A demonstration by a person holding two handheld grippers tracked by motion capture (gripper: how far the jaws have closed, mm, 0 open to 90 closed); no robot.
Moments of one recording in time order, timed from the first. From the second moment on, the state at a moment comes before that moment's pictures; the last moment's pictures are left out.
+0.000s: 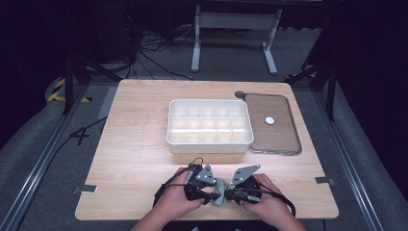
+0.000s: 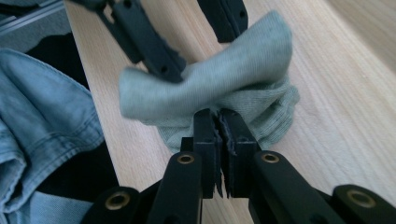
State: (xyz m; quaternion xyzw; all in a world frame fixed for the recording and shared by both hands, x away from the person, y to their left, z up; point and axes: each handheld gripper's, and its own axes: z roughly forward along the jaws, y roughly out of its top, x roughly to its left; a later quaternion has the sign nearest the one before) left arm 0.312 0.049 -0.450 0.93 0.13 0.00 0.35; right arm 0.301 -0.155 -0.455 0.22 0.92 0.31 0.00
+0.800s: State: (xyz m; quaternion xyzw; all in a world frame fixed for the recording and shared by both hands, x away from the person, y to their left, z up) left arm 0.306 0.022 -0.450 0.94 0.11 0.01 0.33; right arm 0.308 -0.165 -0.462 0.23 0.92 0.33 -0.02
